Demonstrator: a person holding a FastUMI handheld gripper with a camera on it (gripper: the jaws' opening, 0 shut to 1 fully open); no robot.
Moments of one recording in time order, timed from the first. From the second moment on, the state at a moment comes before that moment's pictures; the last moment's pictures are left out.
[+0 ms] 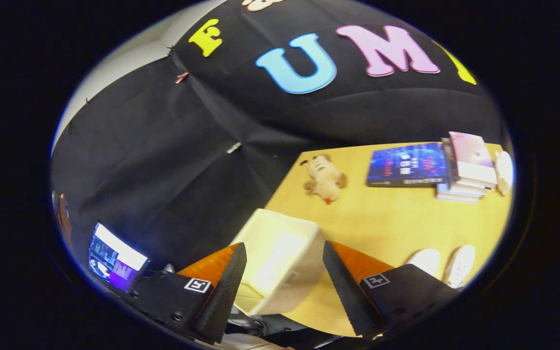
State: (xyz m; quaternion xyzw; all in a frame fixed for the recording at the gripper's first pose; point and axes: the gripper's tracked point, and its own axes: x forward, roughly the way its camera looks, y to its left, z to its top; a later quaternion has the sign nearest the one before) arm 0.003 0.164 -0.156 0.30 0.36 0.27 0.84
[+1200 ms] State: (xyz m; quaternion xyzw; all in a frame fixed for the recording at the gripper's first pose) arm -0.078 0.034 -0.445 0.21 0.61 0.05 0.76
